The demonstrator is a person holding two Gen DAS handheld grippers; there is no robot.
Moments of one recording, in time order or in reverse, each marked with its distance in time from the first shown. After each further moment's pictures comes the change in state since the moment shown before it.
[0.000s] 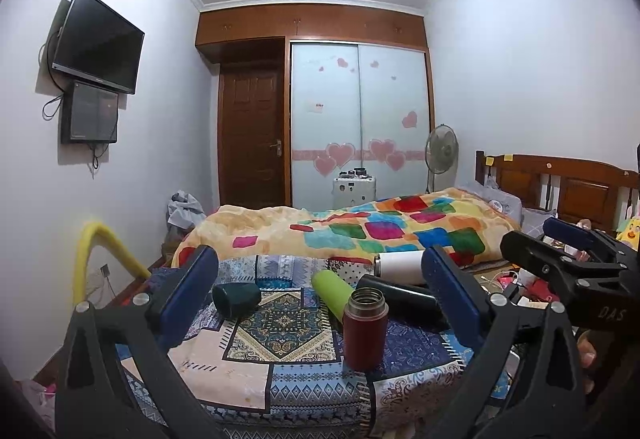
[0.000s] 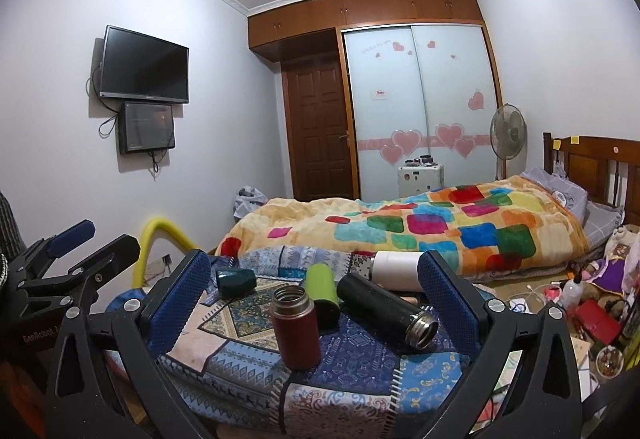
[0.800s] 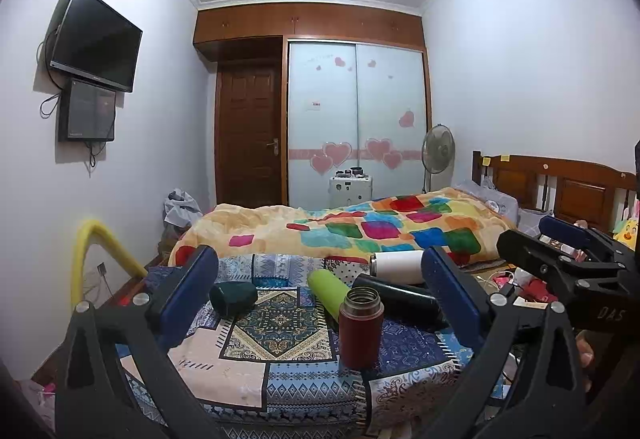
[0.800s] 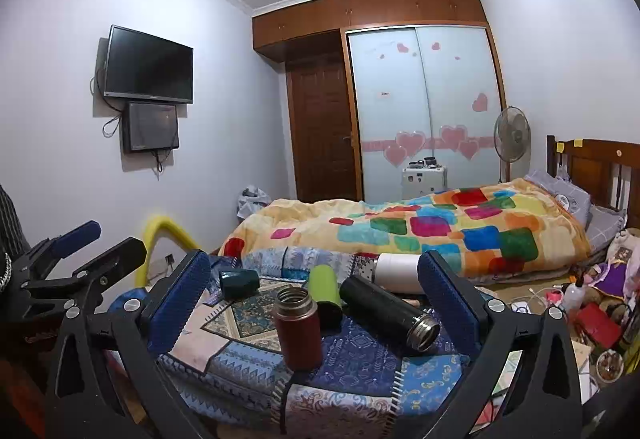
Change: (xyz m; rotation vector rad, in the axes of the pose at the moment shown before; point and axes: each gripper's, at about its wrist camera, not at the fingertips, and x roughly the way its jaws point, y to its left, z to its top) left arm 0.001 0.001 -0.001 -0.005 0.000 -0.010; right arm 0.000 0.001 0.001 -0.006 -0.005 0.014
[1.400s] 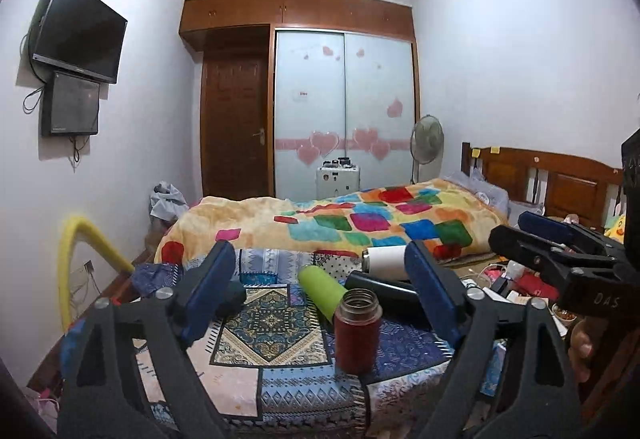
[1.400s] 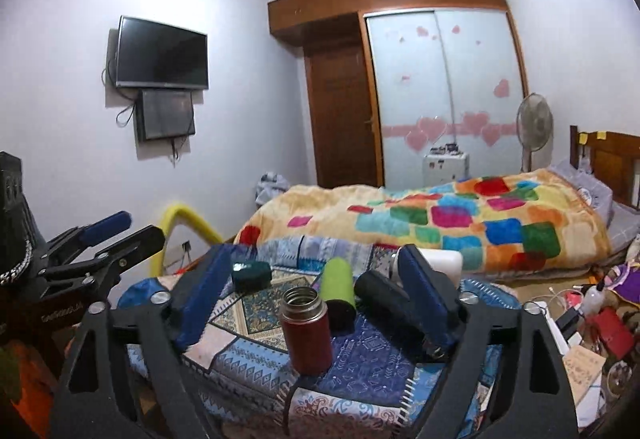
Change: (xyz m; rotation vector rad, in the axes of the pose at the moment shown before) left arm 0.023 0.005 0.006 -0.003 0.042 -0.061; right arm 0.022 -0.005 0.008 -0.003 0.049 0.074
